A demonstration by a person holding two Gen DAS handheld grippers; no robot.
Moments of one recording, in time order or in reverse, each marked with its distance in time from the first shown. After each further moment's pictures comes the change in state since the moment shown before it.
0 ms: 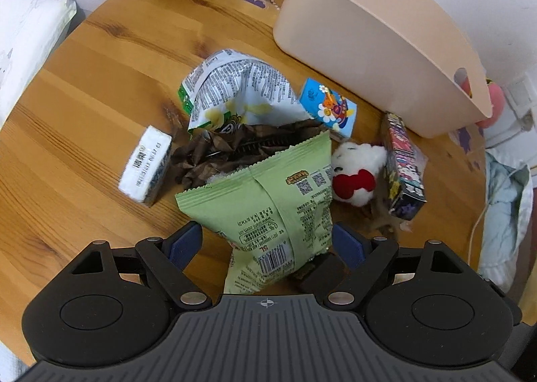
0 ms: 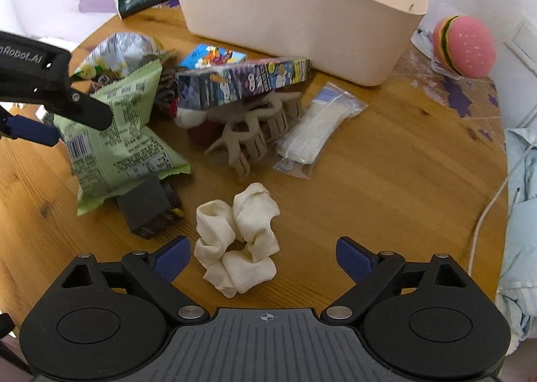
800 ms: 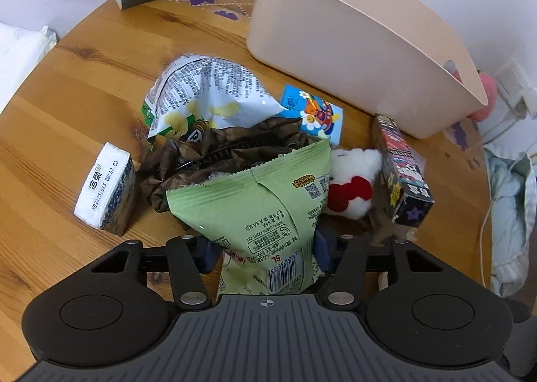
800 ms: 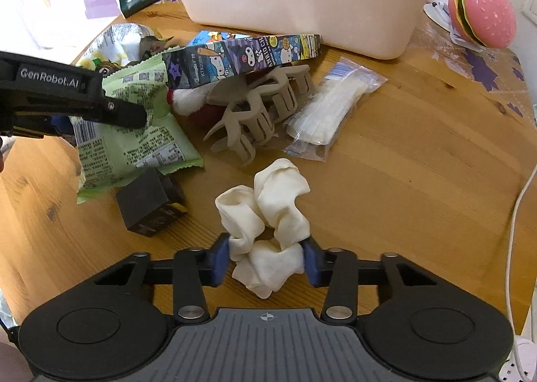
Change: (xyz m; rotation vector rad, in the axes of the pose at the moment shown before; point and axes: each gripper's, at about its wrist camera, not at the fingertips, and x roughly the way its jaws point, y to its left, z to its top) left arm 0.021 -0.010 -0.009 0.068 -0.119 -0.007; right arm 0.023 -0.012 -0.008 0.065 0.014 0.113
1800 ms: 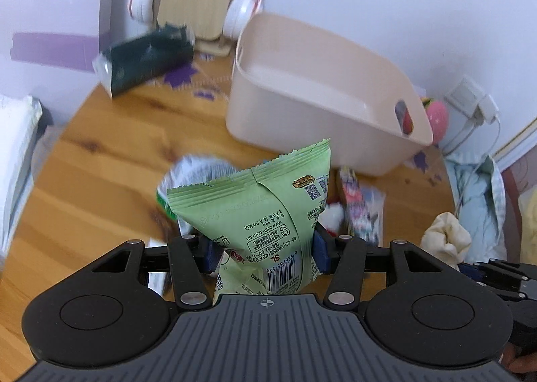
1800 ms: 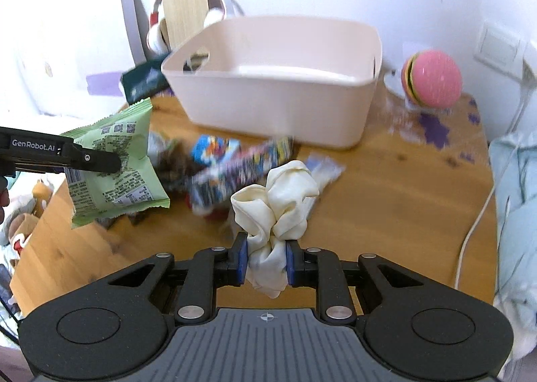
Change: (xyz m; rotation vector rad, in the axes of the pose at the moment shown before) left arm -0.078 0.007 0.045 0.054 -0.148 -0.013; right arm -0.086 -0.009 0.028 0.088 -0.234 -0.015
